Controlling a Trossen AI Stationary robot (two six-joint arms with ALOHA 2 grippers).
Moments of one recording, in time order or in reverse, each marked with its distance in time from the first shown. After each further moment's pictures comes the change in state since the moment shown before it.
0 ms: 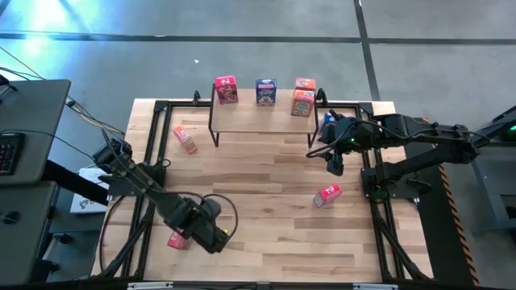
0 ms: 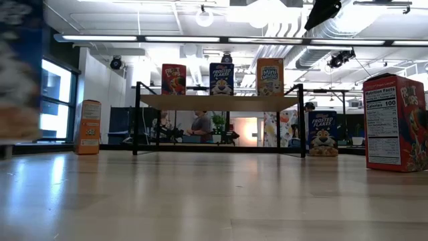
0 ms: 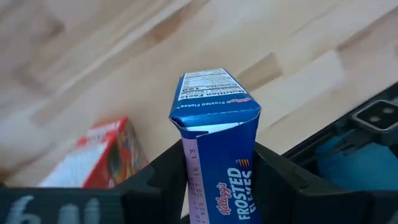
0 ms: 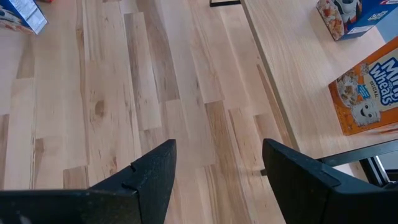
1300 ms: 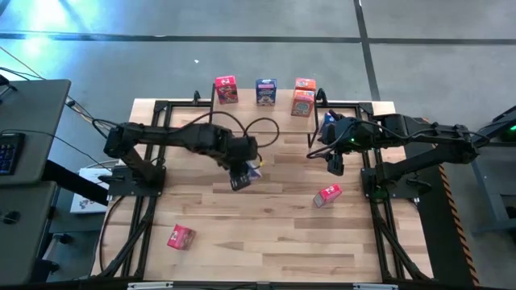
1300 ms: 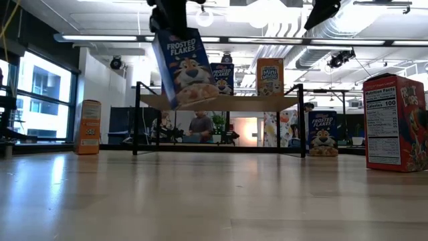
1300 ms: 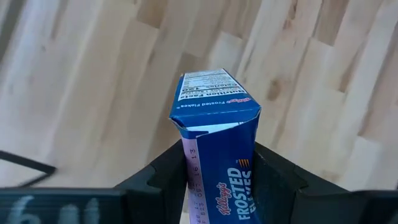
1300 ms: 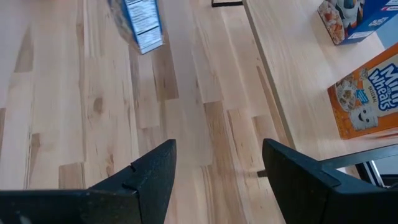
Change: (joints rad) left arm 0.597 -0.004 0.194 -0.010 -0.024 1.256; right arm 0.000 0.000 0.000 0.000 0.000 -0.034
